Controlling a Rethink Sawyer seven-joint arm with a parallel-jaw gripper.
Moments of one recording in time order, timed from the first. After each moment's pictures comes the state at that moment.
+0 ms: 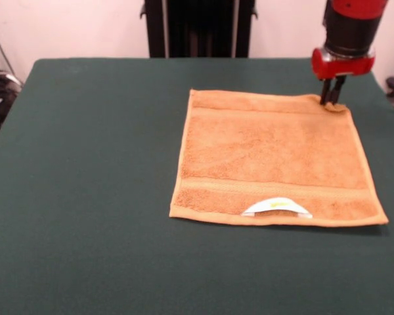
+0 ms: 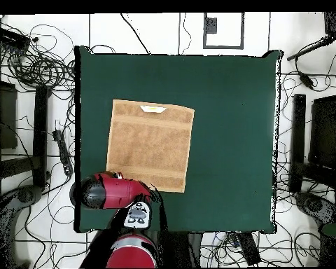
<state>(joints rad) 0.23 -0.48 -0.04 1.90 0.23 0.19 1.57</state>
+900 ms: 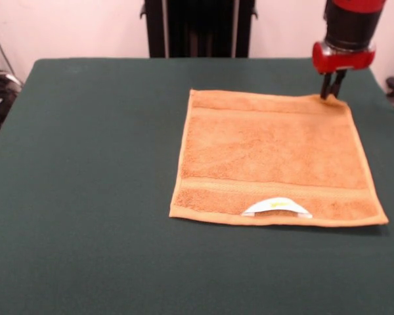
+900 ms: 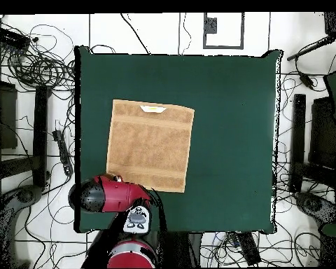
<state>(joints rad) 0.23 -0.50 -0.04 1.94 0.25 0.19 1.57</state>
